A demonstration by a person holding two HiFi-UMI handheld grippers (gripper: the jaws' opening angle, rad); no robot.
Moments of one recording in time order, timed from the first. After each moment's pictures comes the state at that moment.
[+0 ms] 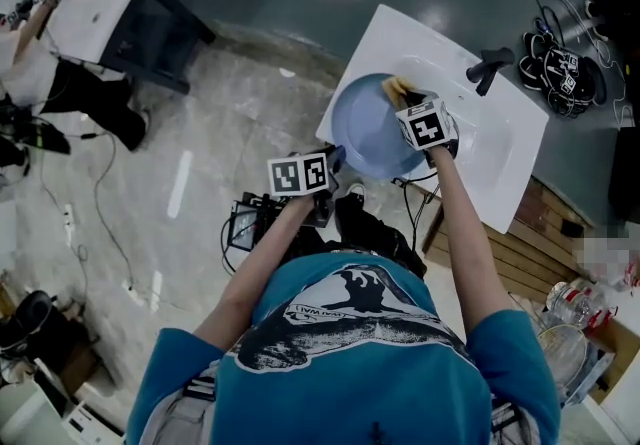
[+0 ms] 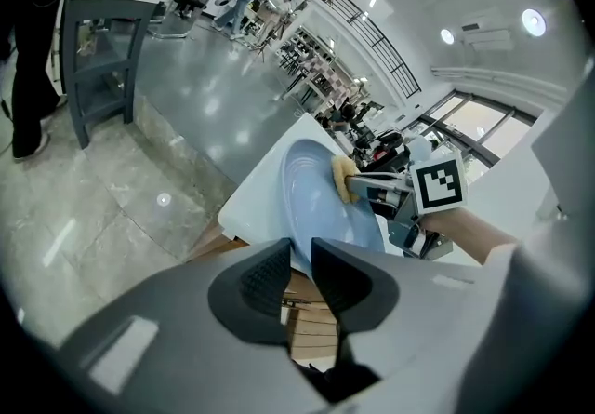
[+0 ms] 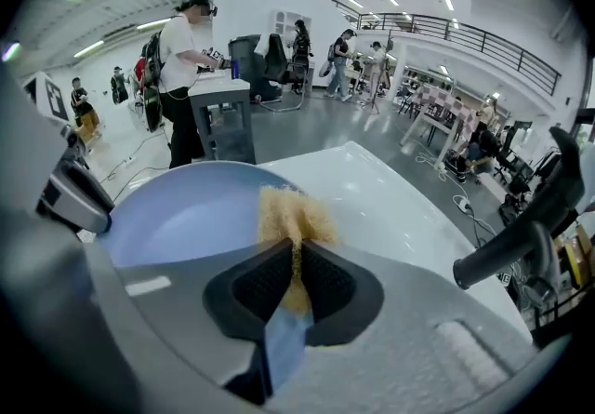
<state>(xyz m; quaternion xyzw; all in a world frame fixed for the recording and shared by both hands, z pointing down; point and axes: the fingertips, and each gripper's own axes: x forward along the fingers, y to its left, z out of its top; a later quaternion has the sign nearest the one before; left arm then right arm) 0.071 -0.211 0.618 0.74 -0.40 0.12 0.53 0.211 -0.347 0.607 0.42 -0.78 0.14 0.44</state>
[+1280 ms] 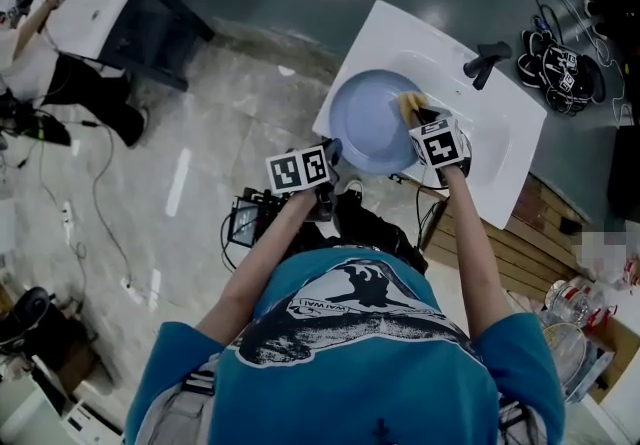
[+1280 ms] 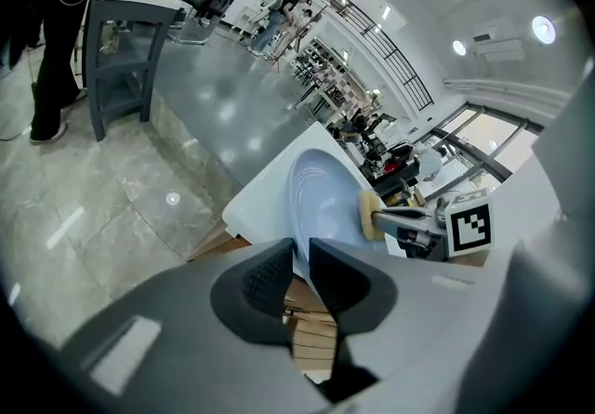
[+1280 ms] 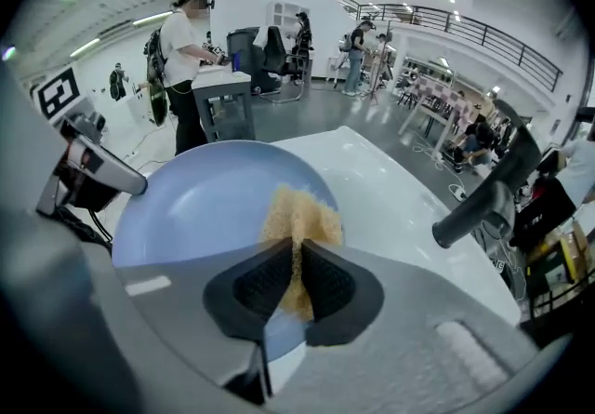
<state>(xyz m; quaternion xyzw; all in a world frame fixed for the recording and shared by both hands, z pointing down) 0.067 -0.215 0.618 0.71 -0.44 0.10 0.54 0.246 -0.294 0.603 0.42 -0.77 0.17 0.46</state>
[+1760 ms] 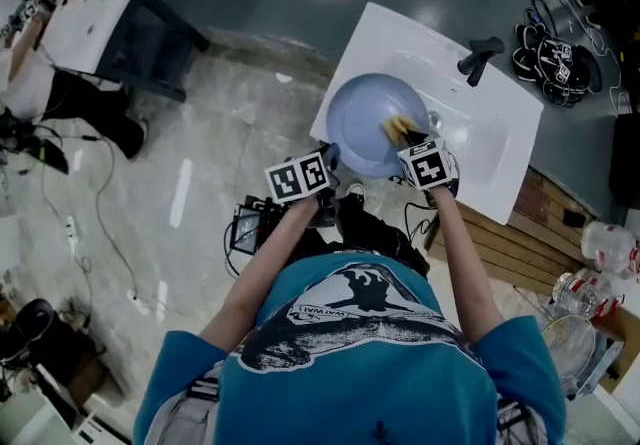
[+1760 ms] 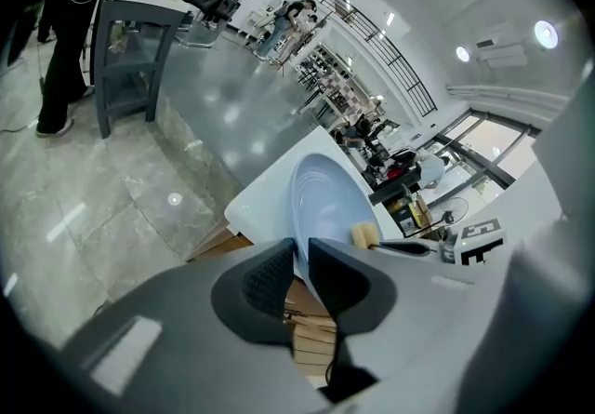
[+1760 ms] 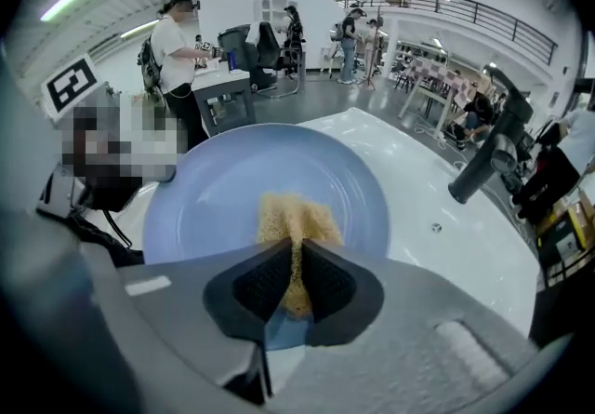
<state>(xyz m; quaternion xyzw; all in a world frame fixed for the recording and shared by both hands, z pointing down) 0.062 -0.211 0.615 0.70 -0.46 0.09 0.54 0.229 -0.241 0.618 0.42 -0.76 0.22 0.45</state>
